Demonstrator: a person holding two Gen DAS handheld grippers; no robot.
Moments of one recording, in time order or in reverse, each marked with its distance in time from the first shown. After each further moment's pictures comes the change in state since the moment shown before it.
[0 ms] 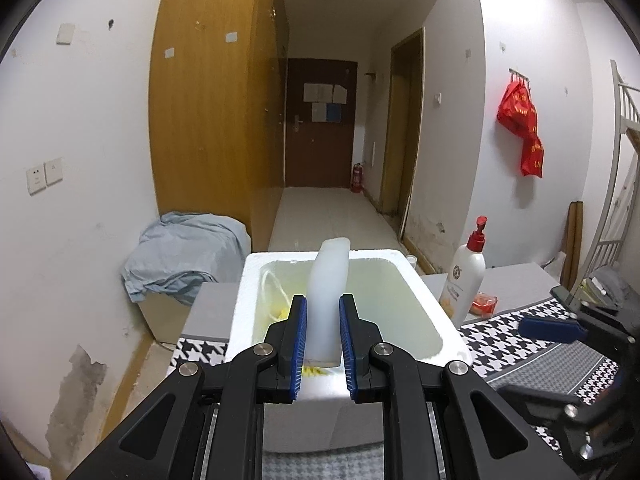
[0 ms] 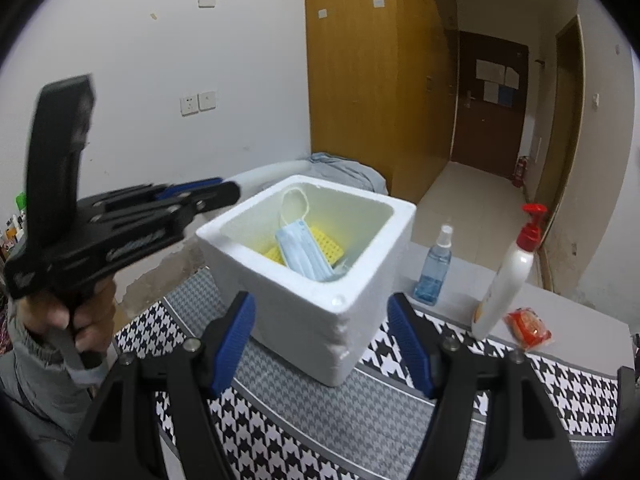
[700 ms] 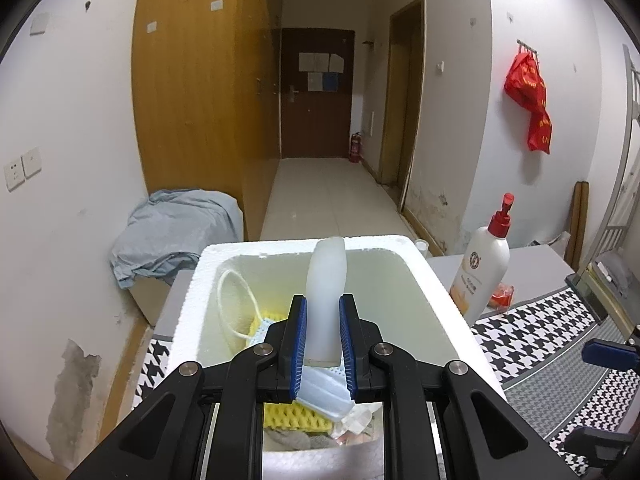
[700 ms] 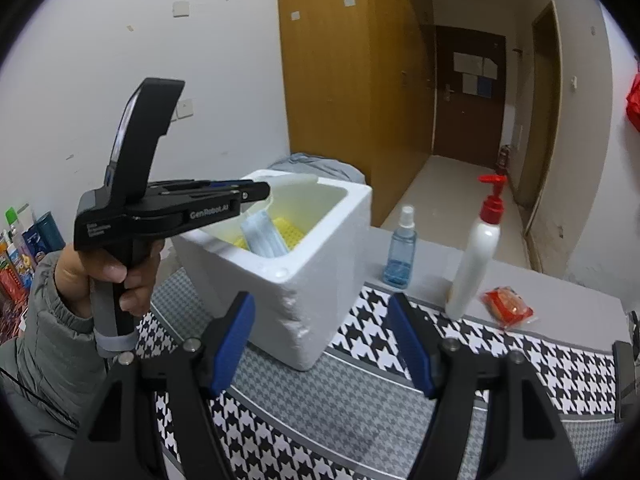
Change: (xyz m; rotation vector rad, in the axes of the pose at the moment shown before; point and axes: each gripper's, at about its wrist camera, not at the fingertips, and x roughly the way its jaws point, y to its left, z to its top) left arm 0.065 -0.013 0.007 0.014 0.111 -0.004; right arm -0.012 -0.031 -0.020 0.061 -0.006 -0.050
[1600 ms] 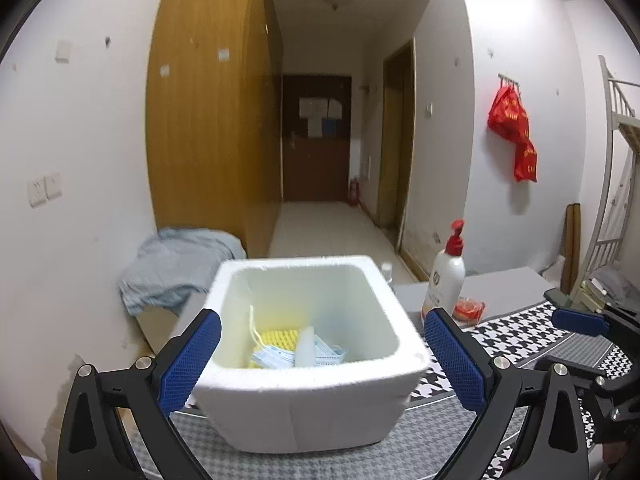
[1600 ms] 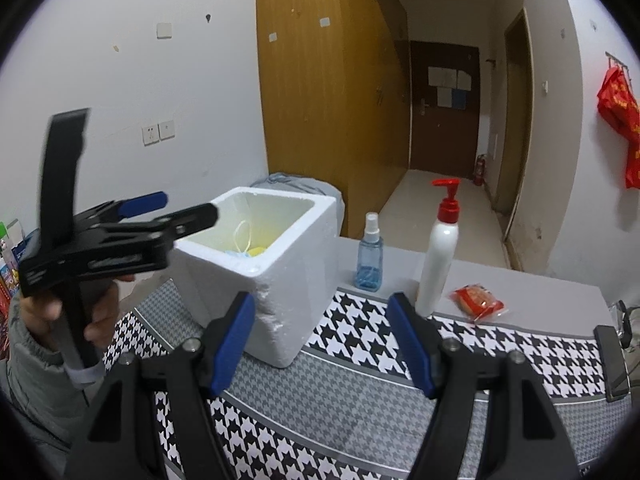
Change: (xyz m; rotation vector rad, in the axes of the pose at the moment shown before) left arm -0.093 -0.028 -0.029 0.014 -0.197 0.019; right arm -0.042 -0.006 -0.015 0.033 -0.097 -0.072
